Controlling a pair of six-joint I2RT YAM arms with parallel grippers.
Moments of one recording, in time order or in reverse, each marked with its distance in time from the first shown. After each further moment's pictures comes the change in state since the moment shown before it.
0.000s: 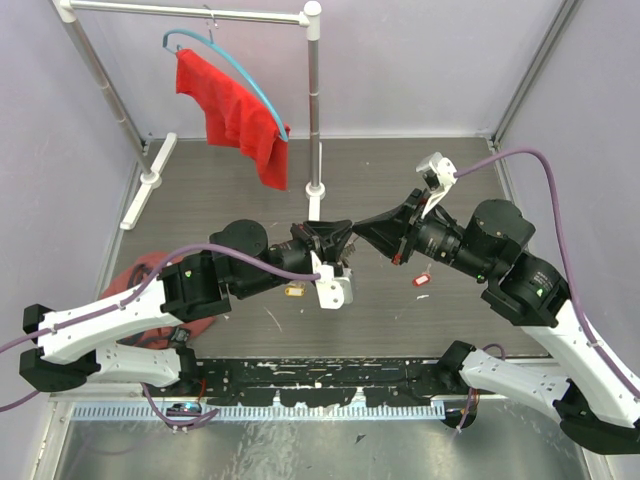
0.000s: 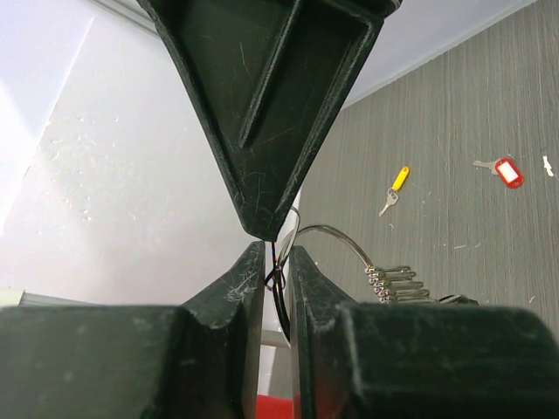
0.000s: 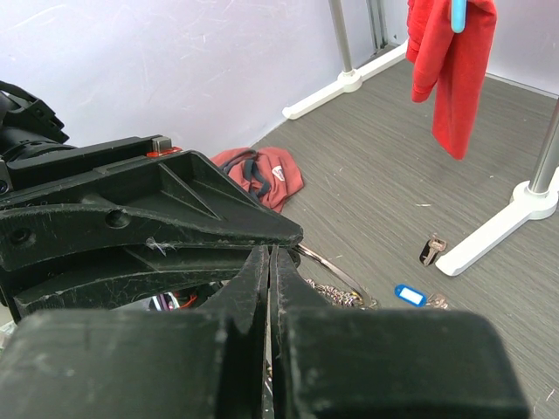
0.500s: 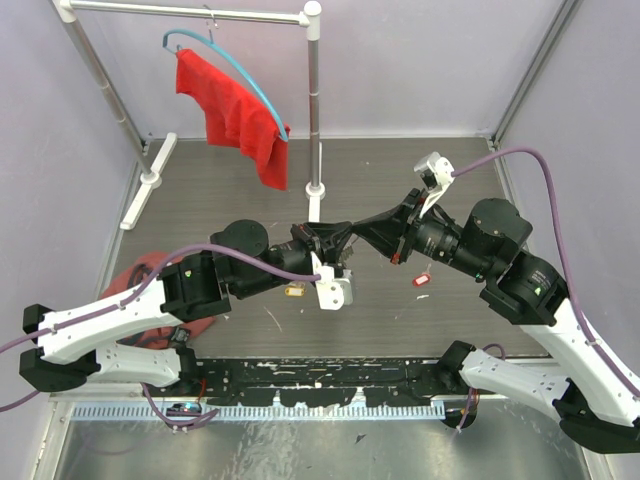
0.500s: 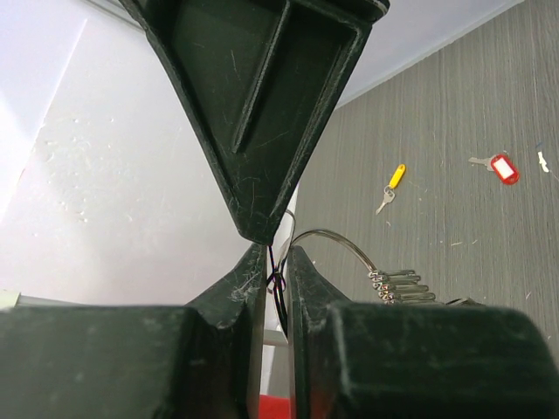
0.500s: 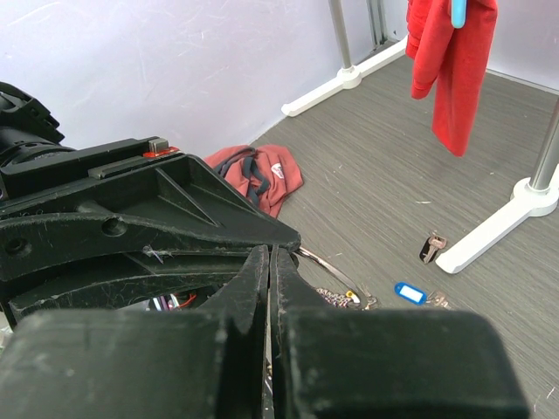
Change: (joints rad) left arm 0.001 0.000 0.000 -0.011 0.005 0.000; right arm 0.000 0.006 0.000 -0.002 0.000 0.001
